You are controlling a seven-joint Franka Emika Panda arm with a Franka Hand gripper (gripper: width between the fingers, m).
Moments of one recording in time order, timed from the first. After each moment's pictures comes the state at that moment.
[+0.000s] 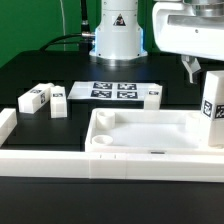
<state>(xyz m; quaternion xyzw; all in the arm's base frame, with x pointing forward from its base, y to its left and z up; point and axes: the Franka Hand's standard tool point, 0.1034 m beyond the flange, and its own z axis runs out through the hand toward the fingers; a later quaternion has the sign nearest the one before) 0.627 0.106 0.114 -0.91 0.39 0.07 0.08</state>
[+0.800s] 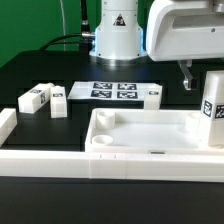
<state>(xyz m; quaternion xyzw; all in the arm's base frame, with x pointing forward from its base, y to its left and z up) 0.626 0.106 0.115 -1.00 -0.01 0.03 0.03</state>
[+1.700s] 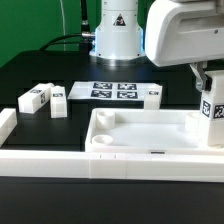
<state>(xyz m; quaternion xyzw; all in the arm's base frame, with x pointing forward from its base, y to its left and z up) 0.626 0.103 0.114 -0.99 -0.11 0.03 0.03</state>
